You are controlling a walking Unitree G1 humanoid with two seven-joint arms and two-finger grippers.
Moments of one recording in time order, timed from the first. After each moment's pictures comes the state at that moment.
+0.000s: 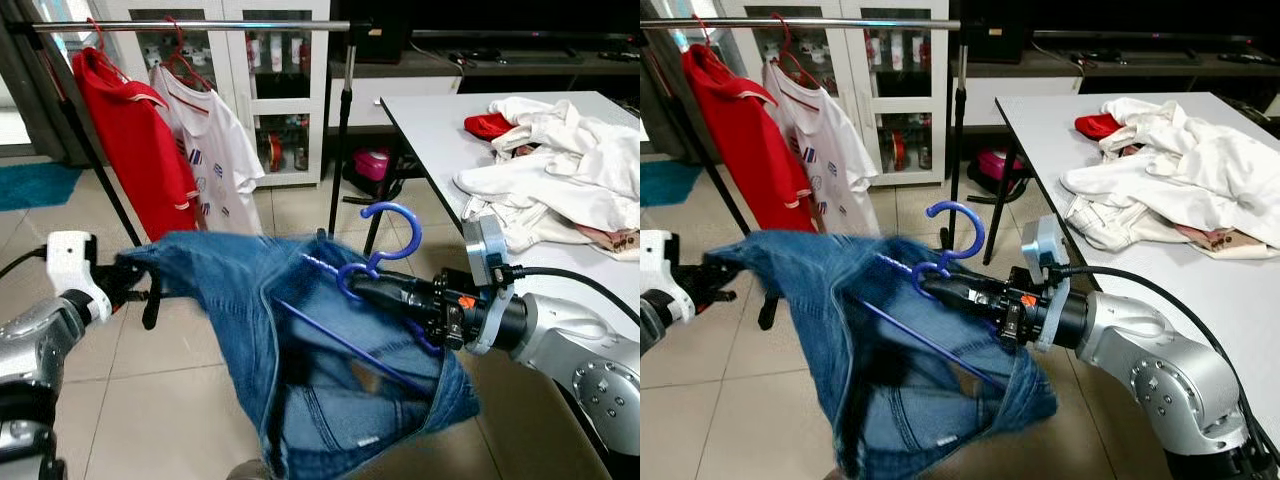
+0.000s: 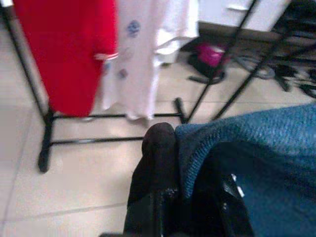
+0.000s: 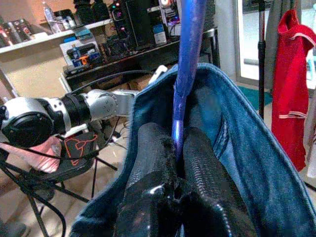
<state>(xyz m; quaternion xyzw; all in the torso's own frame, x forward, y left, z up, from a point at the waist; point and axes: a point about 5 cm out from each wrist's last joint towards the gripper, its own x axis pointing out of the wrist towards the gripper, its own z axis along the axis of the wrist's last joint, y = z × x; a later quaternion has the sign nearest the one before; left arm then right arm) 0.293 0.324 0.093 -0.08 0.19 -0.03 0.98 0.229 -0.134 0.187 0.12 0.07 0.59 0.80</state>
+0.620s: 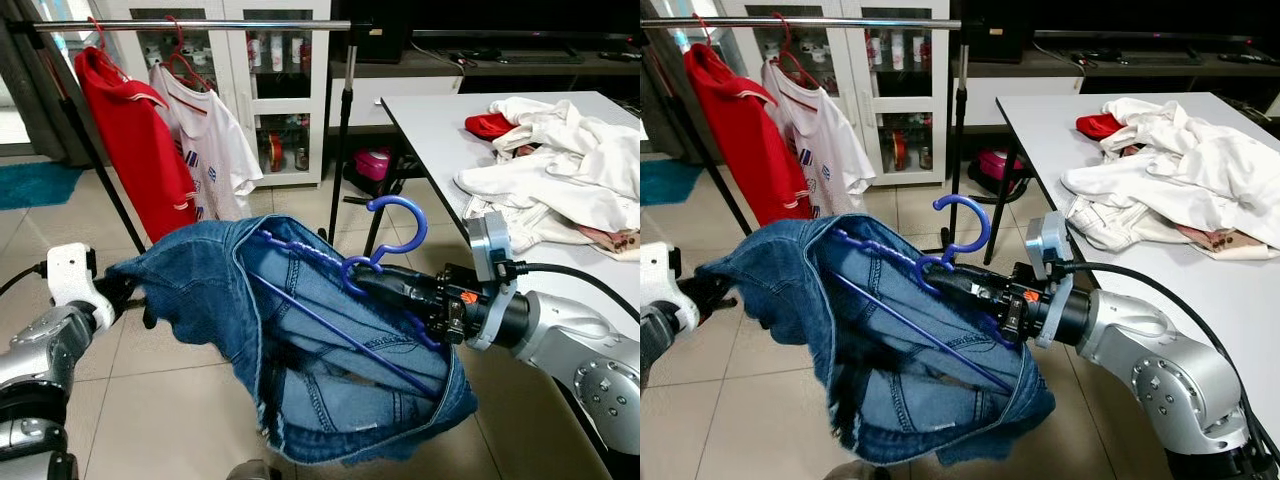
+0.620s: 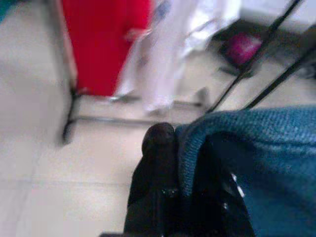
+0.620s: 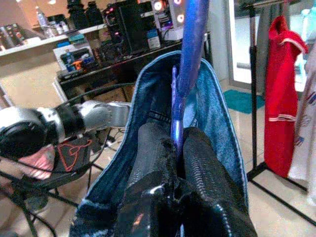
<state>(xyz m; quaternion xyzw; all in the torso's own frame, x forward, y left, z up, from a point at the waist) 0.292 0.314 0.085 -0.12 0.18 -0.01 0.98 0.231 -0.137 0.190 0.12 0.06 0.57 0.81</state>
